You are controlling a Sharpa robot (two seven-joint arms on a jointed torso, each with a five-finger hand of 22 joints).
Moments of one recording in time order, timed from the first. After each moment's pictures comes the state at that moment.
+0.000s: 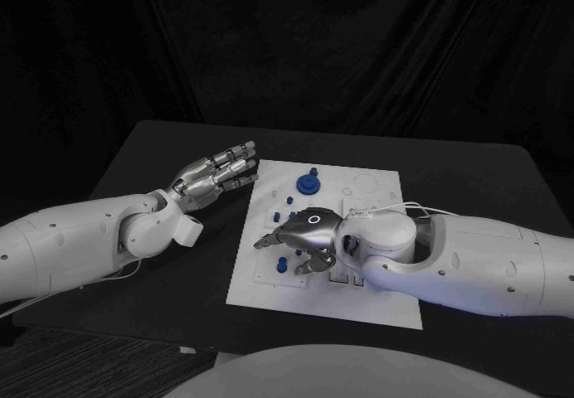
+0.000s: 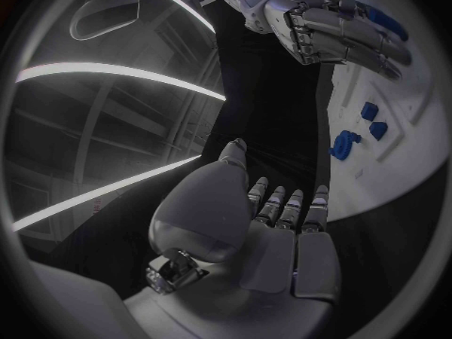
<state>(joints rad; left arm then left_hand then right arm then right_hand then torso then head) 1.15 -0.92 -0.21 1.36 -0.10 0.23 0.59 1.43 0.22 -0.21 0.17 0.46 0.24 -0.02 0.03 0.03 0.07 0.09 0.07 0.02 0.03 0.16 0.04 0.01 0.17 0.05 0.28 0.02 0.10 1.18 -0.60 -0.21 1.68 -1.79 -0.07 -0.09 1.62 -0.26 0.15 0.27 0.19 0.42 -0.01 0.05 0.11 0.54 0.13 0.19 0.08 1.21 0.02 1.04 0.81 0.17 1.16 0.12 0.47 1.31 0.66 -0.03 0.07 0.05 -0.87</state>
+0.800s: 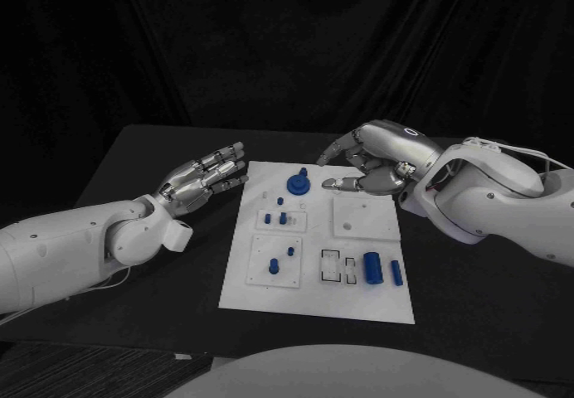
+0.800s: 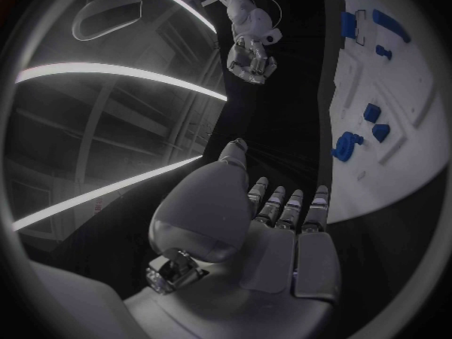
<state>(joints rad) 1.15 -0.92 -0.21 1.37 -0.10 0.23 0.60 1.43 0.22 -0.21 0.17 0.48 0.24 -0.02 0.03 0.03 0.06 0.10 0.08 0.02 0.03 0.16 0.04 0.01 0.17 0.05 0.28 0.02 0.09 1.40 -0.96 -0.21 1.84 -1.40 -0.46 0.02 1.37 -0.12 0.17 0.28 0.19 0.90 0.13 0.18 0.16 1.42 0.05 1.53 1.27 1.45 -0.01 1.53 1.29 0.11 1.35 0.10 0.94 1.31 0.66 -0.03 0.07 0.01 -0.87</state>
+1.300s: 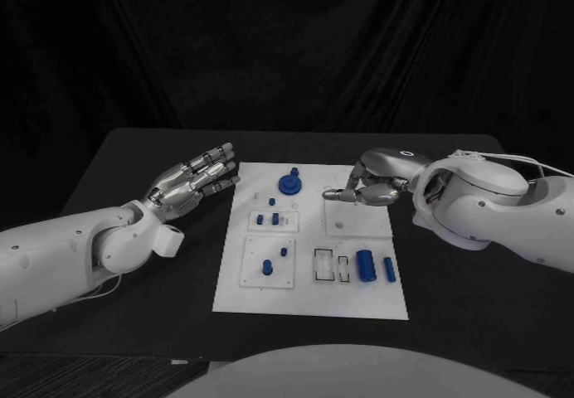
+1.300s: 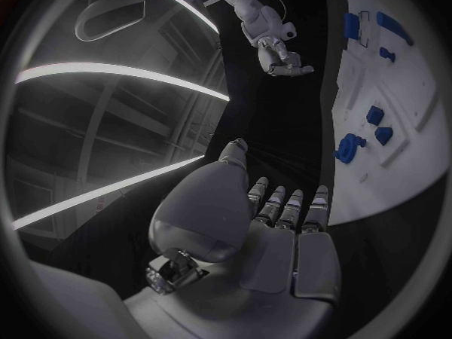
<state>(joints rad) 1.15 -0.93 -0.21 1.38 -0.10 0.23 0.62 1.43 0.22 -0.20 0.17 0.48 0.24 -0.02 0.03 0.03 0.07 0.10 0.08 0.02 0.03 0.16 0.04 0.01 0.17 0.05 0.28 0.02 0.09 1.35 -1.00 -0.21 1.83 -1.46 -0.22 -0.32 0.76 -0.01 -0.02 0.29 0.10 1.14 0.07 0.21 0.20 1.47 0.01 1.57 1.31 1.47 -0.06 1.57 1.31 0.05 1.47 0.05 1.42 1.31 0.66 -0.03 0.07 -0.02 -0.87</state>
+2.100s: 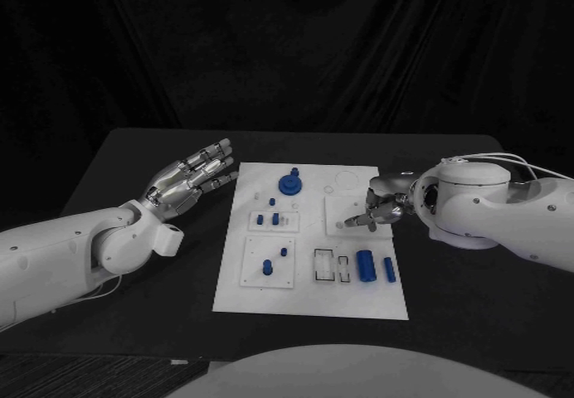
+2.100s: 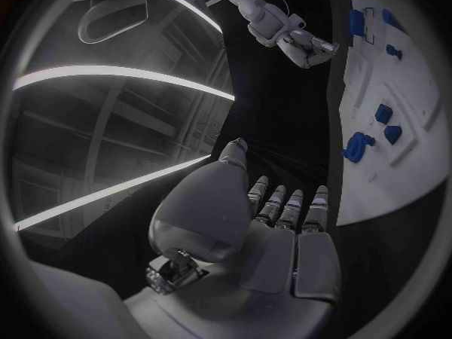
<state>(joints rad) 1.15 -0.94 -0.21 1.39 -0.10 0.21 0.67 1.43 0.22 -0.21 0.16 0.49 0.25 -0.01 0.03 0.03 0.08 0.11 0.10 0.03 0.03 0.16 0.04 0.01 0.17 0.04 0.27 0.02 0.09 1.34 -0.98 -0.21 1.80 -1.39 0.10 -0.54 0.94 0.07 -0.18 0.27 0.20 1.21 0.01 0.31 0.49 1.46 -0.06 1.57 1.31 1.47 -0.12 1.57 1.31 0.02 1.46 -0.01 1.53 1.31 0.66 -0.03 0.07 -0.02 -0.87</state>
